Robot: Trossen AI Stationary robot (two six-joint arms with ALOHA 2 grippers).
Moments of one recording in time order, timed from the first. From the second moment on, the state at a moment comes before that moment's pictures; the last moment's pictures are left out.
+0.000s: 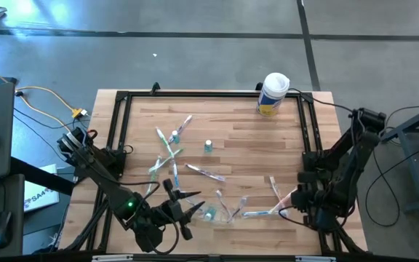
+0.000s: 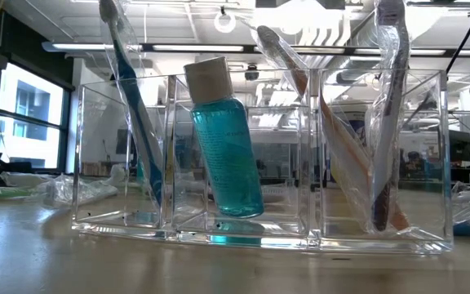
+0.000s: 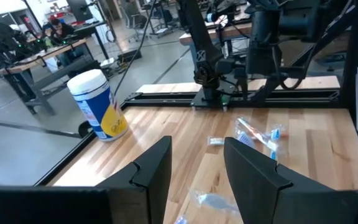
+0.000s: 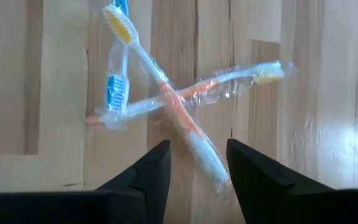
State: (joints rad) left arm -0.78 1.66 1.38 -0.13 -1.22 -0.23; right arm 1.13 1.32 0.83 -1.07 0.38 1.06
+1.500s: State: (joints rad) left arm -0.79 1.66 1.38 -0.13 -1.12 -0.37; right arm 0.94 1.57 0.74 -0.86 0.20 0.73
